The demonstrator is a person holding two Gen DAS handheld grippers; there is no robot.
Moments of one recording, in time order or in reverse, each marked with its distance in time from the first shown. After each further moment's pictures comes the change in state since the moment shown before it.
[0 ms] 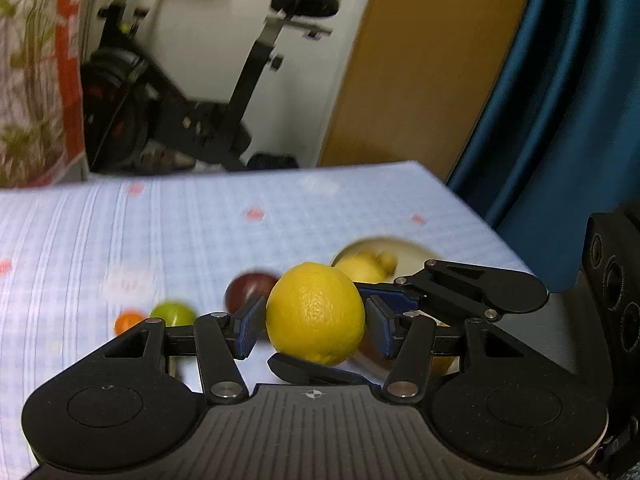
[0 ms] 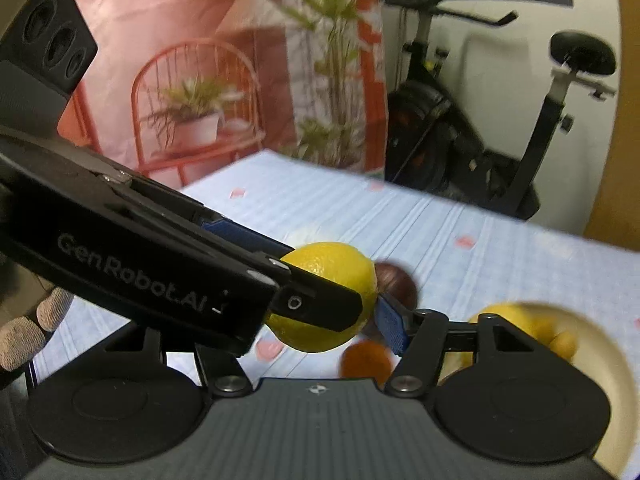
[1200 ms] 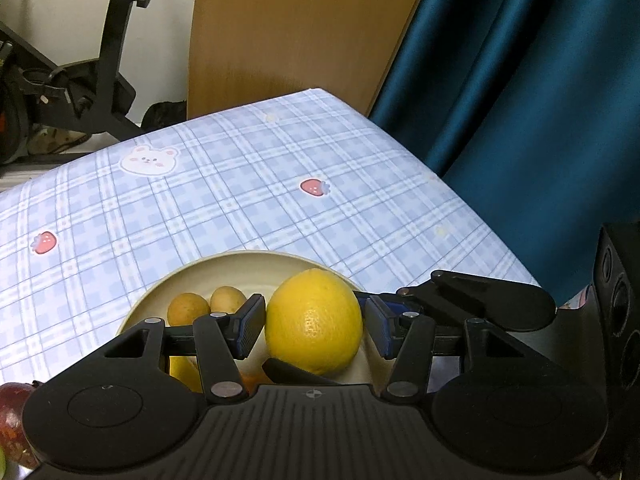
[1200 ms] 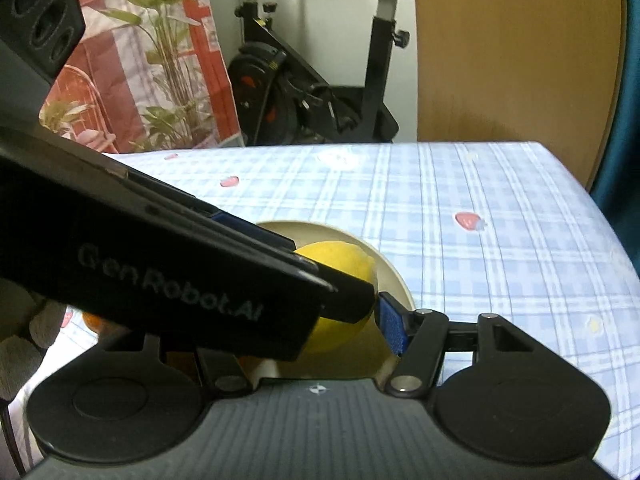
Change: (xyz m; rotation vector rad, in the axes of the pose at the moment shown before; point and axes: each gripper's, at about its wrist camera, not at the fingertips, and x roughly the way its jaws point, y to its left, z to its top) left arm 0.190 -0.115 0.042 0.132 0.245 -0.174; right arm -0.034 -0.165 -0.052 0.291 0.126 -0.272
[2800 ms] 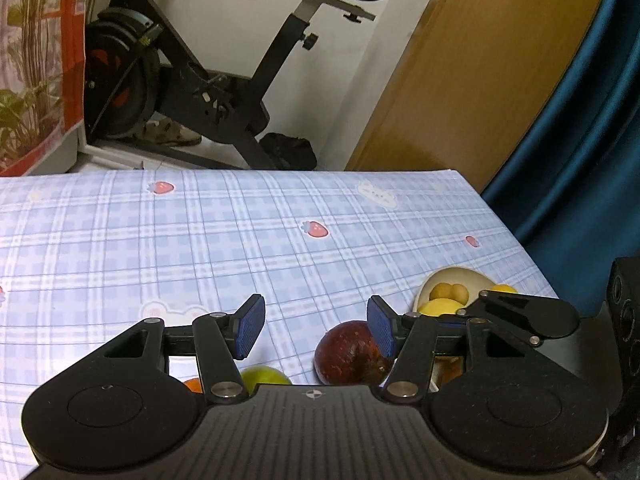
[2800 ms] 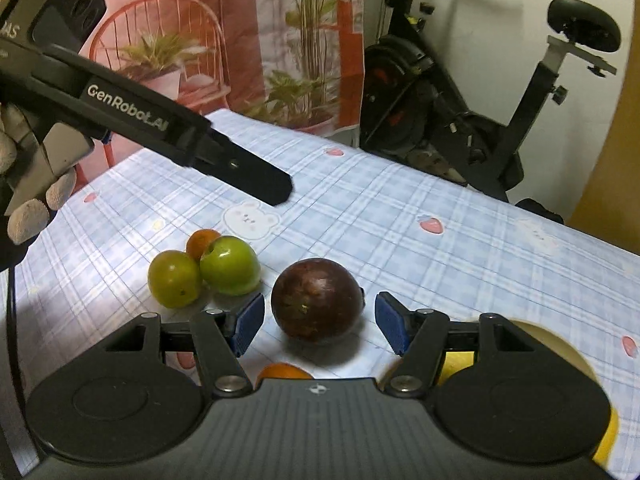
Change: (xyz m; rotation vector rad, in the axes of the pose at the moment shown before) left arm -0.152 0.190 -0.070 -0.228 -0.166 0.110; right arm 0.059 0.171 0.028 -0.316 0.019 0.165
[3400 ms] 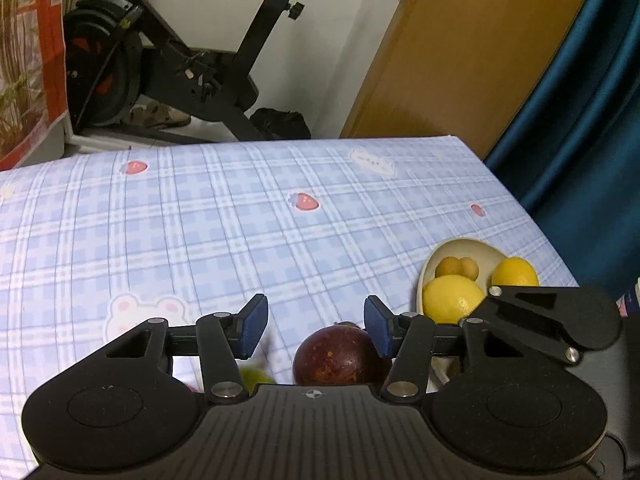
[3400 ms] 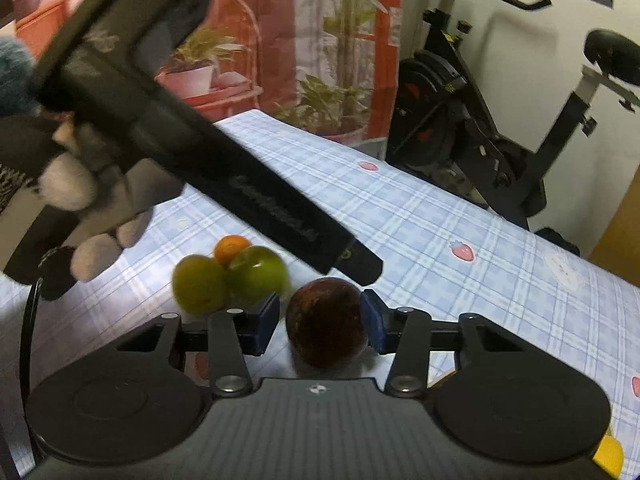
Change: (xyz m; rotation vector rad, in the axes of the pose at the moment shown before) left arm 0.026 -0.008 -0.006 0.052 0.086 0.004; right arm 0.001 0.024 0.002 -0.106 -0.031 0.047
